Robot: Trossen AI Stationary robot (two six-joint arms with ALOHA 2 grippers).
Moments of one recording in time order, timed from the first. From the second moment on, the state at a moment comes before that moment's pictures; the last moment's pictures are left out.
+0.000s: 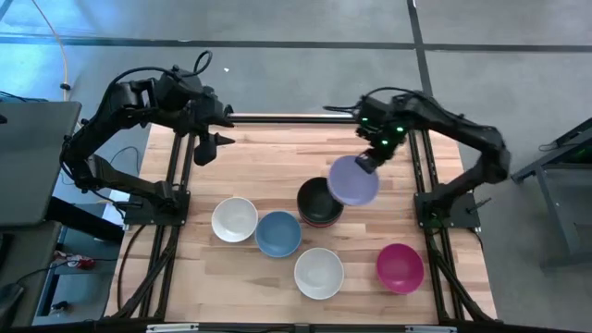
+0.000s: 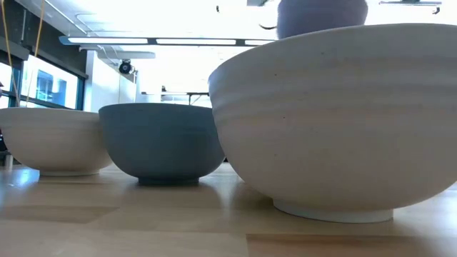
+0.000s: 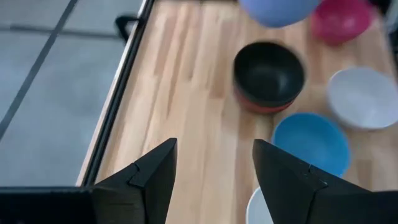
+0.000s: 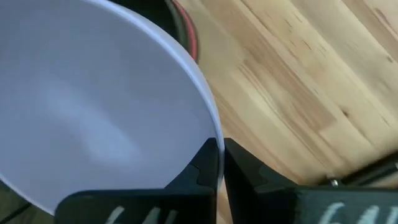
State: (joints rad) left arm 0.50 1.26 1.81 -1.37 0.10 0.21; right arm -0.37 1.50 1.68 -1.57 -0.26 0.42
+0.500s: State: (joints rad) left arm 0.50 1.17 1.76 -1.40 0.05 0.22; right arm -0.27 1.92 1.93 -1.57 -0.30 0.31
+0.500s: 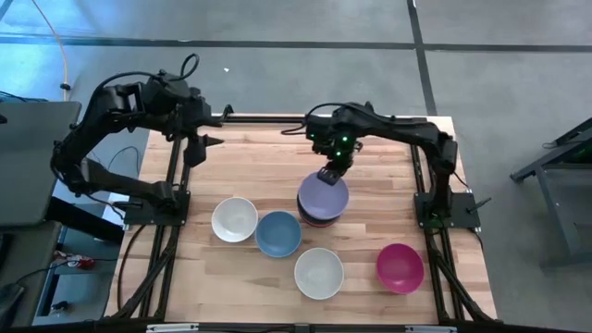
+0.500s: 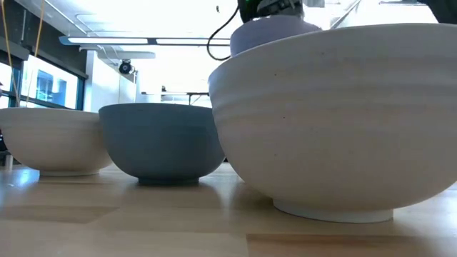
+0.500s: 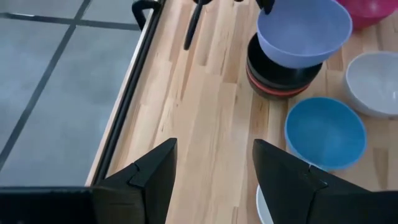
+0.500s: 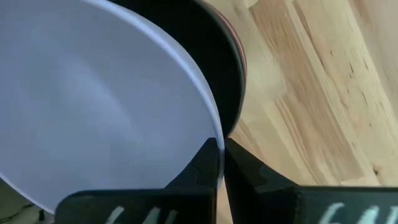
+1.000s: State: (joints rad) left arm 0.57 0.91 1.45 -1.21 0.09 0.26; right arm -0.29 1.96 1.94 -1.53 -0.28 0.31
